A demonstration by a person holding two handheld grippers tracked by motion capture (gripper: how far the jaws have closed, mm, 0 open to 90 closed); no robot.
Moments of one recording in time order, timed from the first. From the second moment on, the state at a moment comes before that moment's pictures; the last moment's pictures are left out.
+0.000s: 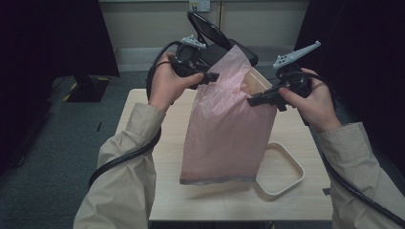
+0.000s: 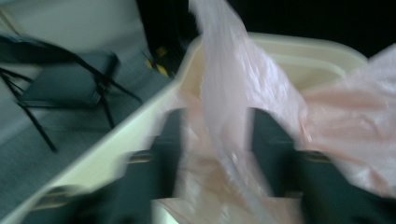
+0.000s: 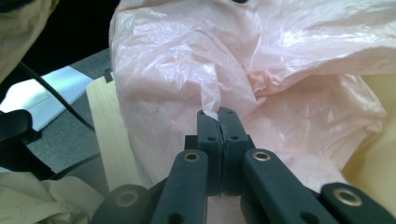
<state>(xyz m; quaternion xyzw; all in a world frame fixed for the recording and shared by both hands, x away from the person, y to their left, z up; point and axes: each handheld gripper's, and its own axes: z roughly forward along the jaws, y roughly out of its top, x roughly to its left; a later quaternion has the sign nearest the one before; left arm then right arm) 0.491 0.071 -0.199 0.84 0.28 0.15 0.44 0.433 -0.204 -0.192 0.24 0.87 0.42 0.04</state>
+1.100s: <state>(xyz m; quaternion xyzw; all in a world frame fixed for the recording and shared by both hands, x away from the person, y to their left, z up) 0.442 0.070 -0.207 0.86 0.22 0.12 0.44 0.458 -0.181 -0.214 0.32 0.87 0.36 0.06</state>
